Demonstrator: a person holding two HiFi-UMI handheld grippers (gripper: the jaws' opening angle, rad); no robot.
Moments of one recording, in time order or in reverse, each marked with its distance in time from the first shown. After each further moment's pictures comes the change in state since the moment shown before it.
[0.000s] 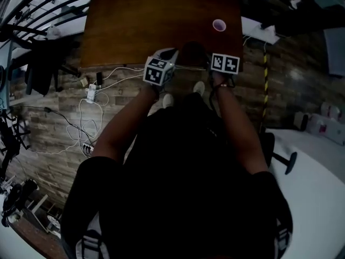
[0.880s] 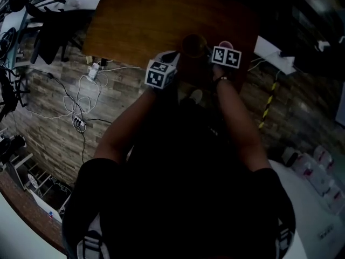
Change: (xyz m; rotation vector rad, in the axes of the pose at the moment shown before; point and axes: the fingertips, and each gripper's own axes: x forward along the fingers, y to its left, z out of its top) left arm 0.081 0.041 0.025 -0.169 0.038 0.231; right arm 0.097 -0.041 0.114 -0.078 0.149 0.171
